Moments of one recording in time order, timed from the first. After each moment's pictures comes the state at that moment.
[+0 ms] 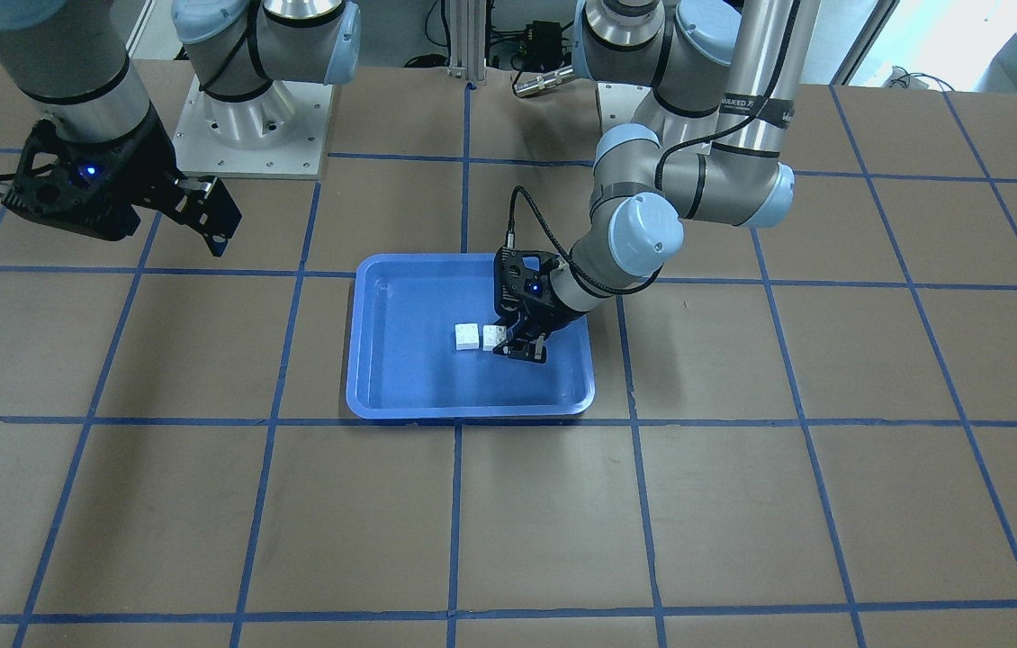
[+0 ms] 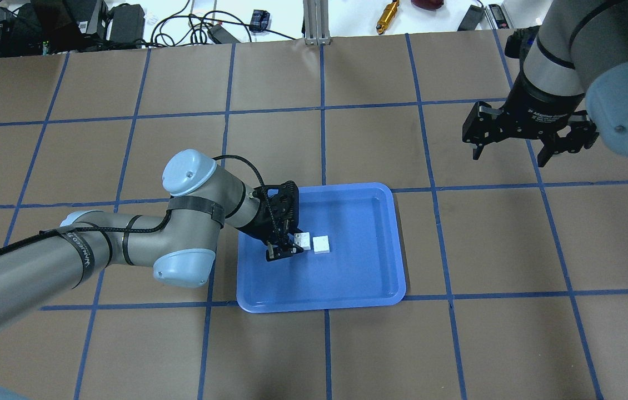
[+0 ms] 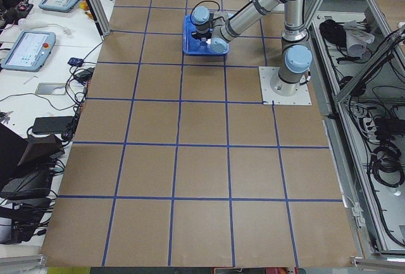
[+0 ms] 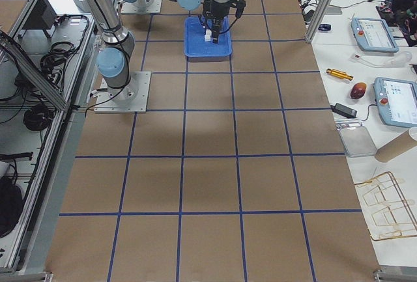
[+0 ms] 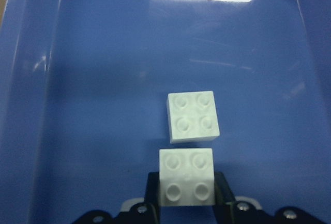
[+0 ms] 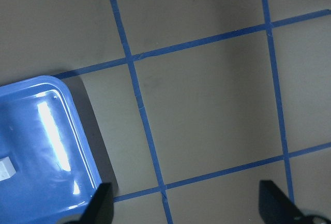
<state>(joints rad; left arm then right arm) -1.71 -1.90 -2.17 -0.66 1.10 1.41 1.51 -1.64 1.73 -1.65 -1.64 0.17</state>
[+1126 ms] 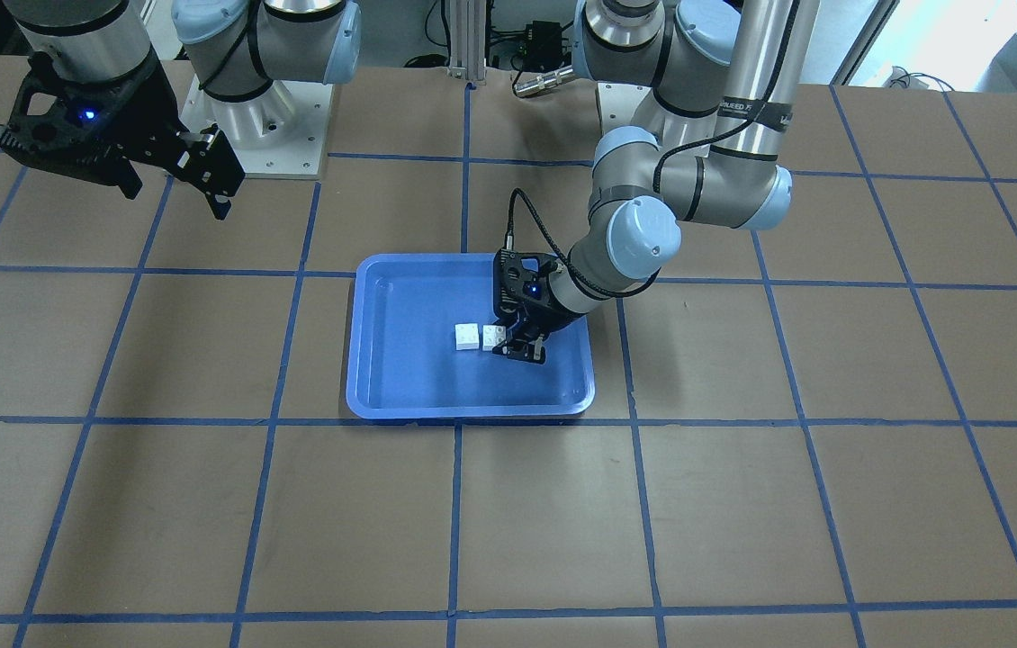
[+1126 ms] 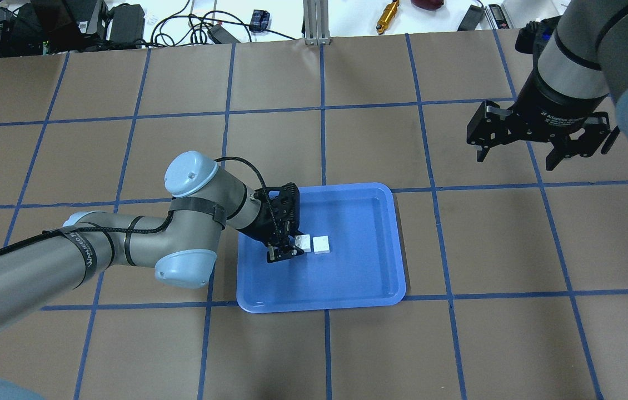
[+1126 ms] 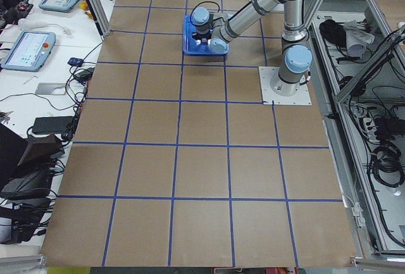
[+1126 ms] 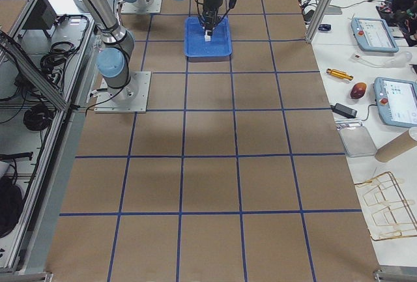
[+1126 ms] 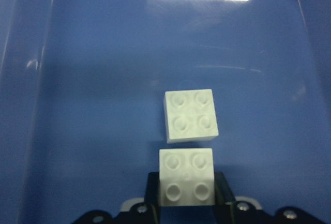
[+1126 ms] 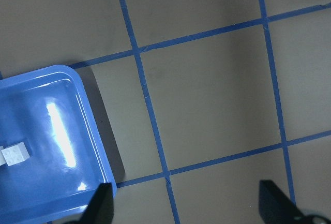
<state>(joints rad) -1.71 -1.91 -2.17 -0.66 1.10 1.41 1.52 -1.70 1.73 -1.61 -1.61 0.17</state>
